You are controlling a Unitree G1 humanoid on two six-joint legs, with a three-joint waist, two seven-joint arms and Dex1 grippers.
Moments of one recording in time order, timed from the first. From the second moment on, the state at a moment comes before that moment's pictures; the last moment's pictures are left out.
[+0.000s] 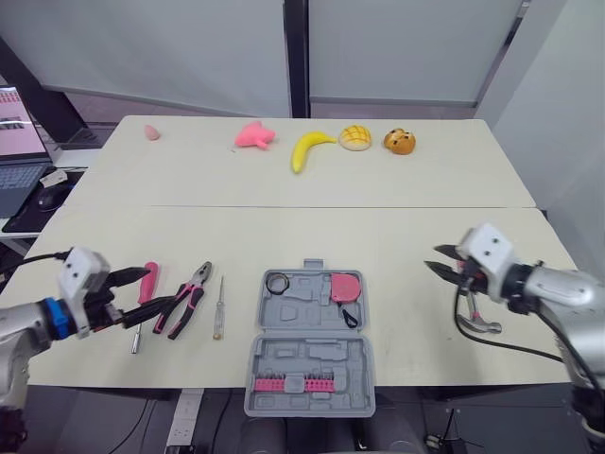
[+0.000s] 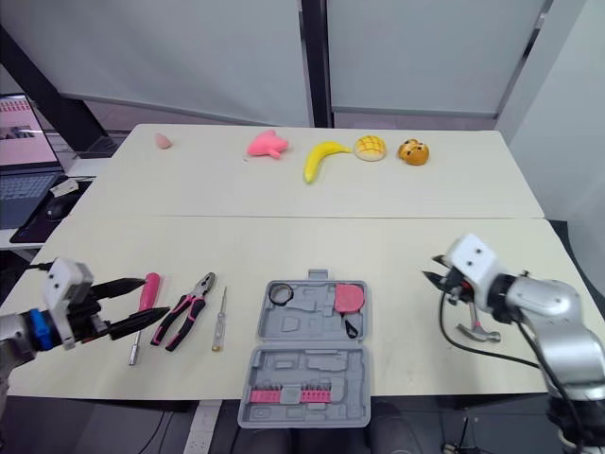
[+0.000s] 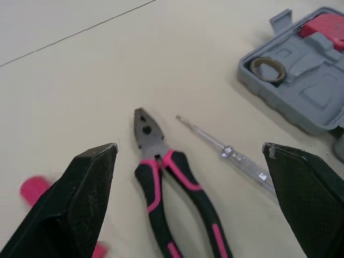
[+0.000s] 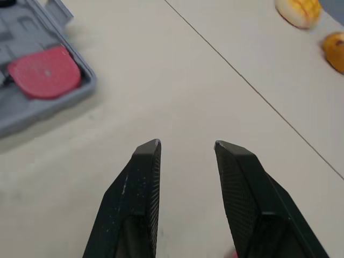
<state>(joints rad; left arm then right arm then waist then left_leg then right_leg) 0.06 0.92 0.44 0.28 -0.43 0.21 -1.16 -0.04 -0.75 -0.22 -0.39 0.09 0.54 0.84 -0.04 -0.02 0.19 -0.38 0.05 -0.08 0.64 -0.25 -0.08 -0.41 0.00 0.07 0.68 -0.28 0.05</state>
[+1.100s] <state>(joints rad) 0.31 0.92 0.56 0.34 -0.43 0.26 -1.10 0.41 -0.81 -0.47 -0.38 0.19 0.43 0.90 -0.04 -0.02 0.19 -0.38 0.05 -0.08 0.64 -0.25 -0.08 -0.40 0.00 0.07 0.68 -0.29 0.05</state>
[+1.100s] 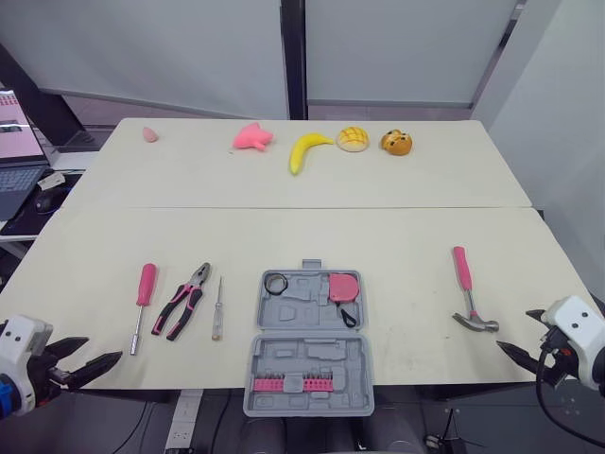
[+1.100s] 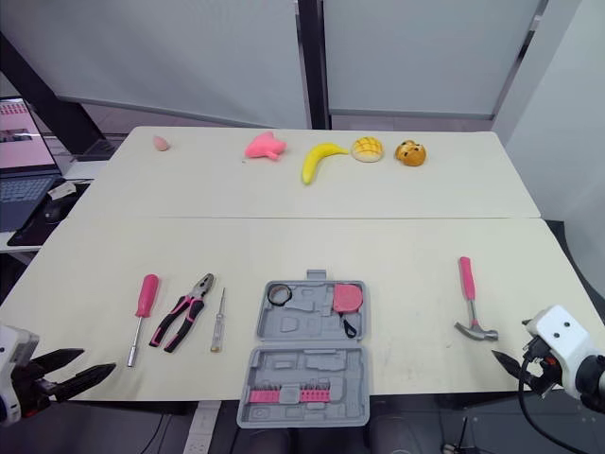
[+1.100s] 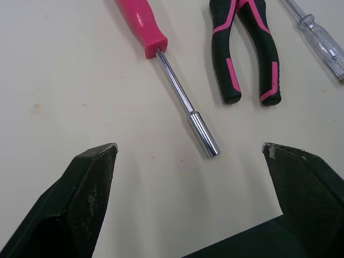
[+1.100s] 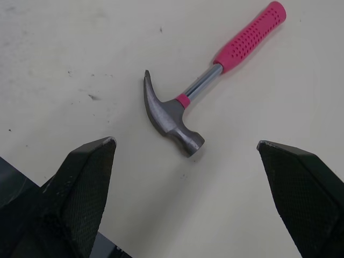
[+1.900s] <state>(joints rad) 0.54 0.78 0.69 0.09 -0.48 0.30 -1.04 -0.42 -0.82 0.13 -0.51 0.44 0.64 1.02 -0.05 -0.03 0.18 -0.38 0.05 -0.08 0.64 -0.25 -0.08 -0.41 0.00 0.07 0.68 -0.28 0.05</state>
